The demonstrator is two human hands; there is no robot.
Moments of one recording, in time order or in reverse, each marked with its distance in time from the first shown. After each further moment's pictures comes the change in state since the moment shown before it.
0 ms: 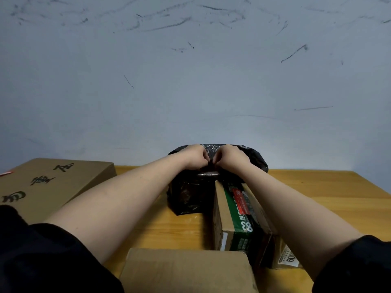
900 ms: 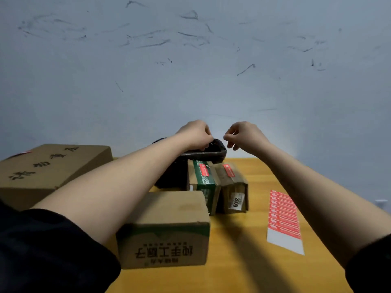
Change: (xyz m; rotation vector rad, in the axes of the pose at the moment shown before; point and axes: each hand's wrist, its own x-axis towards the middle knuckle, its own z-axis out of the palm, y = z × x) left_hand -0.130 0.113 -0.023 -0.119 0.200 0.118; right_hand -0.169 0.032 -0.120 0.169 0.237 -0.049
